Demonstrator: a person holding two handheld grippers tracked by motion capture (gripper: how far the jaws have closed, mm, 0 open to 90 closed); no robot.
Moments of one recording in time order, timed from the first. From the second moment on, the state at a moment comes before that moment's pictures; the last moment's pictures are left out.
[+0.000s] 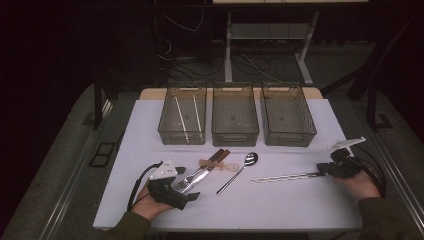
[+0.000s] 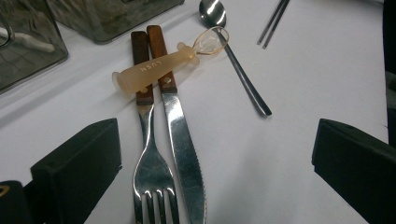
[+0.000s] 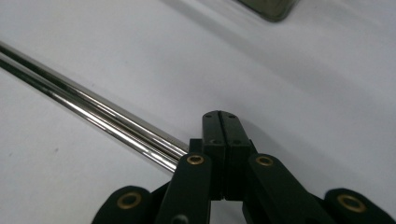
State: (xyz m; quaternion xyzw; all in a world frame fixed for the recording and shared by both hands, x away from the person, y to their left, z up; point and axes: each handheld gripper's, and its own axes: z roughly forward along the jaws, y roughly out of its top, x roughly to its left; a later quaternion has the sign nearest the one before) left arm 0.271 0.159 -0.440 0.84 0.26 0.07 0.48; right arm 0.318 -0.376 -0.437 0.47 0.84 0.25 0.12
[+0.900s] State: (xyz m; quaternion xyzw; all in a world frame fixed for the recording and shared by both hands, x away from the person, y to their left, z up) left arm 0.271 0.159 -0.440 0.84 0.26 0.07 0.47; right arm 0.268 -0.371 -0.434 0.42 0.87 0.25 0.09
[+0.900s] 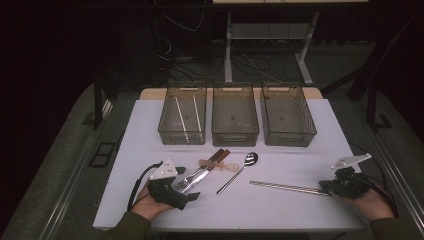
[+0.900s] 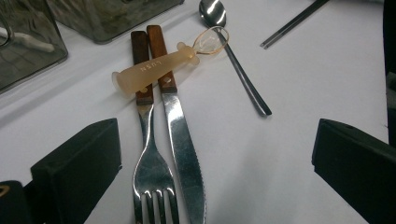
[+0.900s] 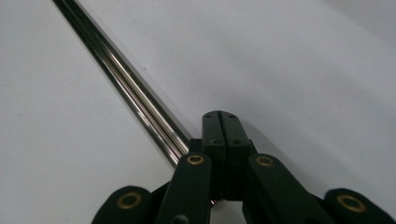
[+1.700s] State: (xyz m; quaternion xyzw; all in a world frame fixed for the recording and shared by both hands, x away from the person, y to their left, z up) left arm 0.271 0.159 -0.440 0.84 0.26 0.07 0.48; right arm 0.293 -0.240 -0.424 0.23 0.91 0.35 0.02
